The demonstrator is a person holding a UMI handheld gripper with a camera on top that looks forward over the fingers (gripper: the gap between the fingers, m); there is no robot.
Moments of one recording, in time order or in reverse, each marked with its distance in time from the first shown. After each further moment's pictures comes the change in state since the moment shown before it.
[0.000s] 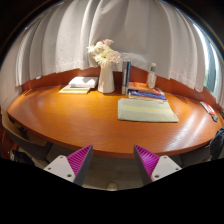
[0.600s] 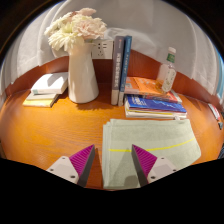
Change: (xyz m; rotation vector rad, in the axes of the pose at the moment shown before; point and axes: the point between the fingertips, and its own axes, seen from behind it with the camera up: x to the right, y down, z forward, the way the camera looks) arm 0.057 -0.112 0.280 -0.130 0.086 0.040
